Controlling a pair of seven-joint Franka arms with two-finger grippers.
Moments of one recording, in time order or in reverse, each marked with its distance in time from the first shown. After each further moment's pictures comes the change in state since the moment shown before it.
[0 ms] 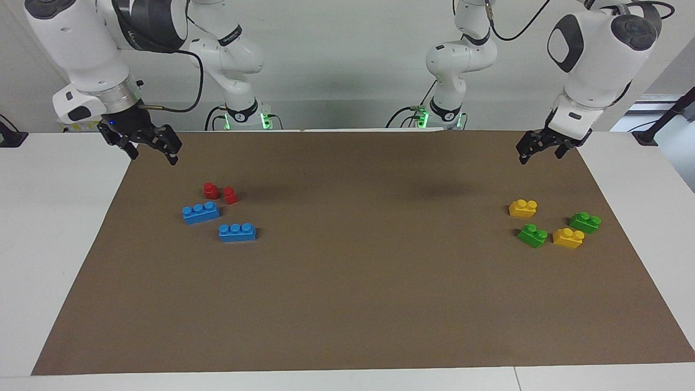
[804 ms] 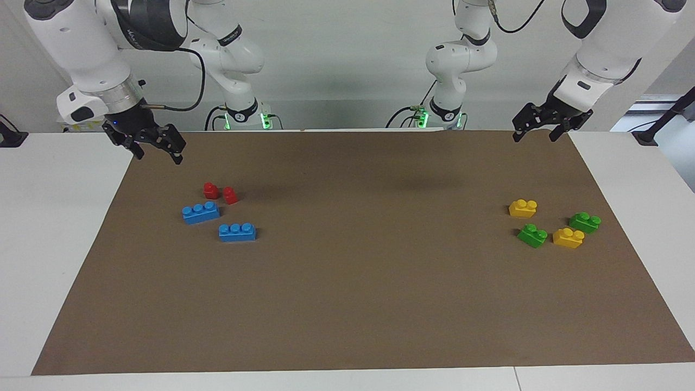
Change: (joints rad) left arm -0.013 0.016 -0.001 0.130 -0.102 -0.128 0.015; right arm 0.000 0.000 0.001 0.000 0.020 -0.013 0.002
